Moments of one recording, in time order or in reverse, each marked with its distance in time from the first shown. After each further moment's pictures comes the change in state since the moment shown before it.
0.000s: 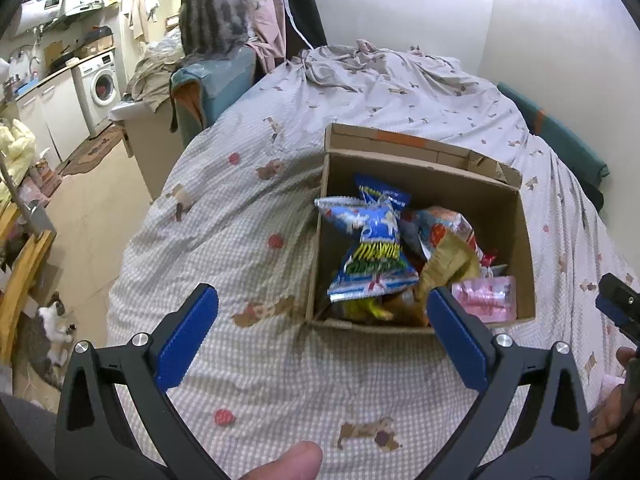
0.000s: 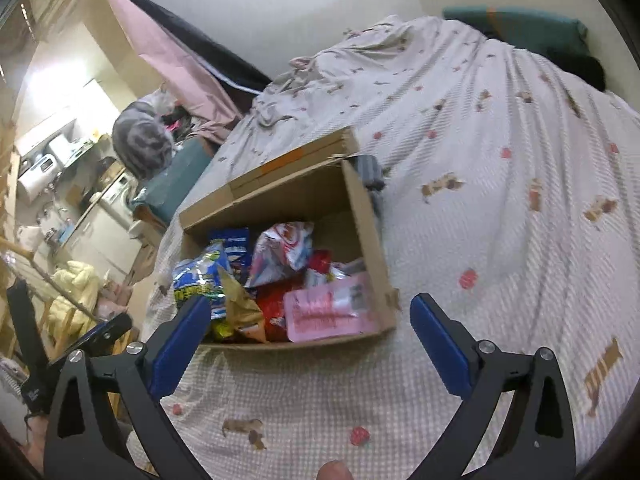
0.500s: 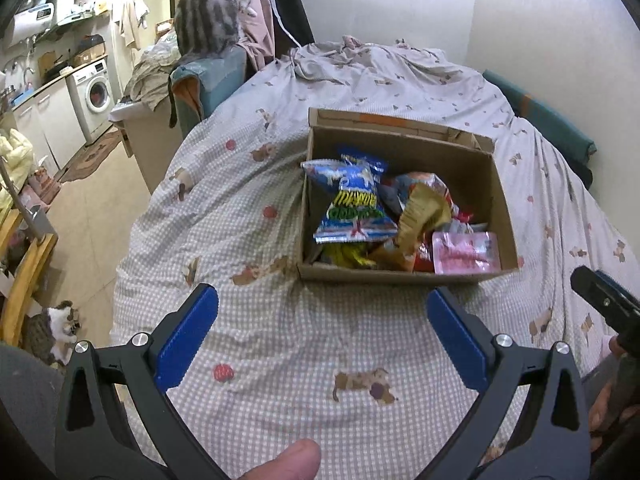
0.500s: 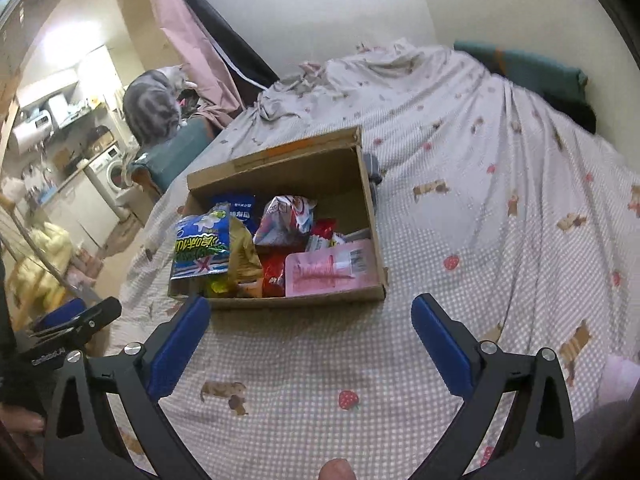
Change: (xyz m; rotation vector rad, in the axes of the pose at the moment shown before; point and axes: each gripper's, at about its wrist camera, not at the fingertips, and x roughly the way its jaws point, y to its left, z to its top) left arm -0.034 -0.013 -0.043 0.050 0.003 -0.004; right arm -0.027 0.047 -0.052 -0.184 -0.055 -0.115
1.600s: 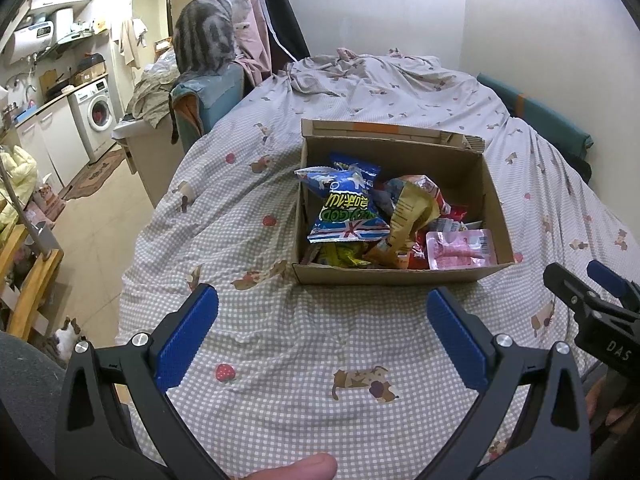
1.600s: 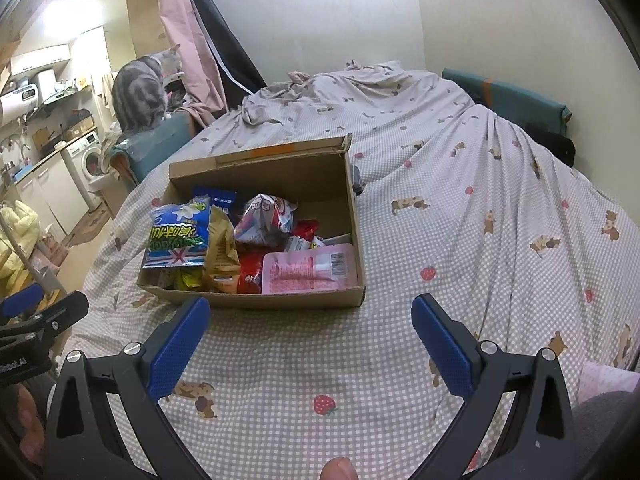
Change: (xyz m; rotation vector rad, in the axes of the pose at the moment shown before) left arm -0.013 -0.013 -0.009 0.034 -0.057 0.020; right arm 0.008 0.012 -0.011 -0.062 -0.025 -0.106
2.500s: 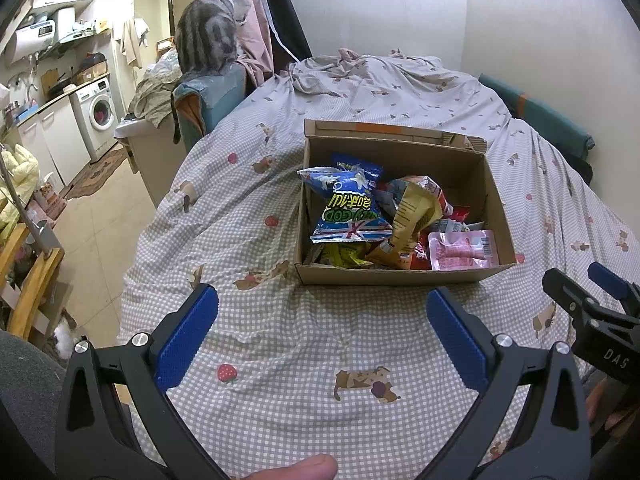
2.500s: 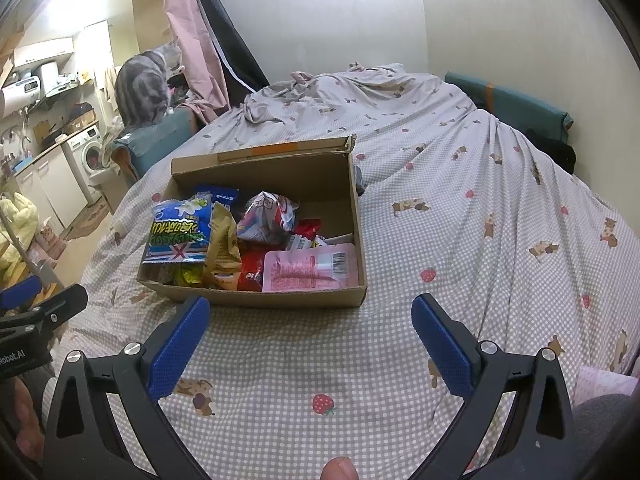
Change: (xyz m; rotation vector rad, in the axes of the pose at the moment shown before) left arm 0.000 0.002 0.000 -0.001 -0.002 0.004; right arm -0.002 0.004 -0.002 -0.020 0.003 -0.007
